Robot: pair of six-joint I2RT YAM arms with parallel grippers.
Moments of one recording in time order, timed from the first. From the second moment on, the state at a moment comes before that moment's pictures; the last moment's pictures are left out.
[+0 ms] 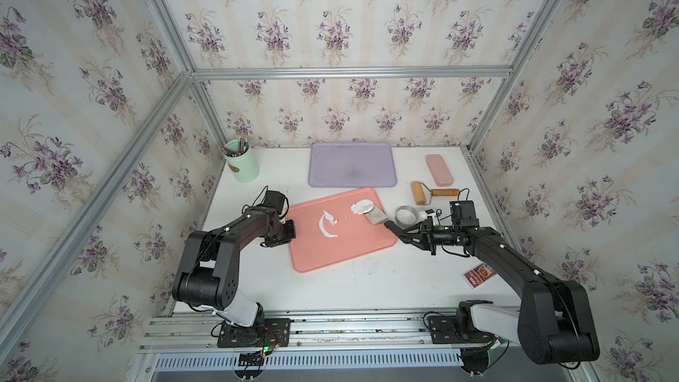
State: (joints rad) left arm -0.13 1.59 0.82 -0.57 0.15 -0.36; right arm 0.07 1.24 0.60 -0.35 -1.08 0.96
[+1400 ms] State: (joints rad) left arm -0.13 1.58 0.82 -0.56 0.18 -0.33; right arm 0.19 1.75 1.04 0.23 -0.90 1.12
